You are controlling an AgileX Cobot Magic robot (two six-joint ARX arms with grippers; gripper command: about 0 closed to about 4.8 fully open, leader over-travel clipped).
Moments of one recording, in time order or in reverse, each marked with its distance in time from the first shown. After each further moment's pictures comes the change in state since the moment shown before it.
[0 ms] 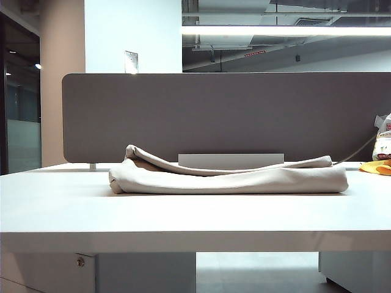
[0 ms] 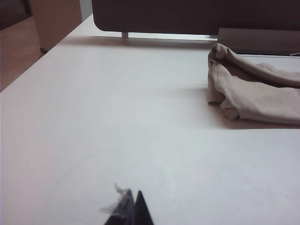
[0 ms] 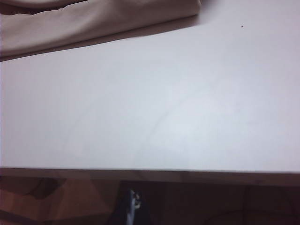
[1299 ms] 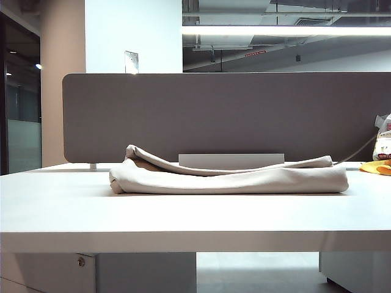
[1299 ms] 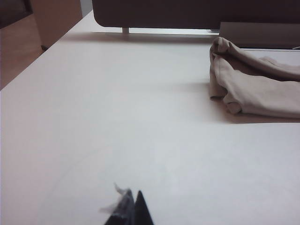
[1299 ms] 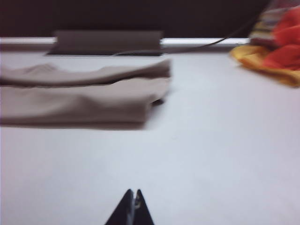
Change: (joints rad) left arm 0.000 0.000 0.000 -0.016 0.000 0.010; right arm 0.148 -0.323 0.000 0.010 0.373 -0.170
